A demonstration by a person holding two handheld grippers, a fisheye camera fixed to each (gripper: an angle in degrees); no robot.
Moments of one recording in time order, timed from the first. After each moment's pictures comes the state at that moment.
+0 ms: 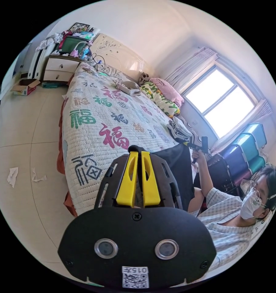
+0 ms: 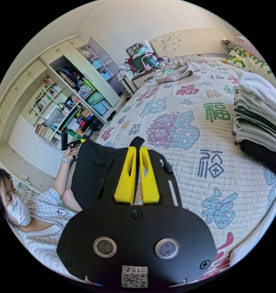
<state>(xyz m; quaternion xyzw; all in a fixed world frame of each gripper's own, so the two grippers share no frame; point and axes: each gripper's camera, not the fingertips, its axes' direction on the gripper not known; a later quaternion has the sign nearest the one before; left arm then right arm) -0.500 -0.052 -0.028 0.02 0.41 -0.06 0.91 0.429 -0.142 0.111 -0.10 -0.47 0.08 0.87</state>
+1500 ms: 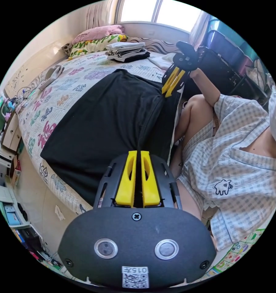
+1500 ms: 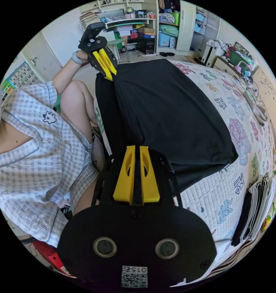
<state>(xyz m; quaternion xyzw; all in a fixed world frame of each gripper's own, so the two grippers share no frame) -0.227 0.163 -0.043 -0.22 0.15 0.48 0.84 0.124 0.050 -0.064 -0.19 -0.42 -0.46 0.76</state>
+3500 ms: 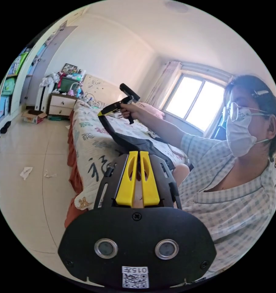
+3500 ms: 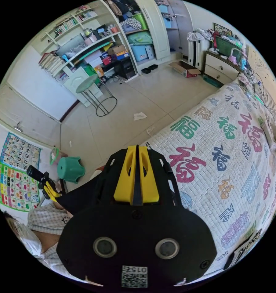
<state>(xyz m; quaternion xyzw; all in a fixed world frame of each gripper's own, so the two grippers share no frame) -0.499 0.299 -0.182 0.12 0.27 0.17 0.94 -0.189 -0.267 0.025 -0.22 -0.49 -0.29 0.79</state>
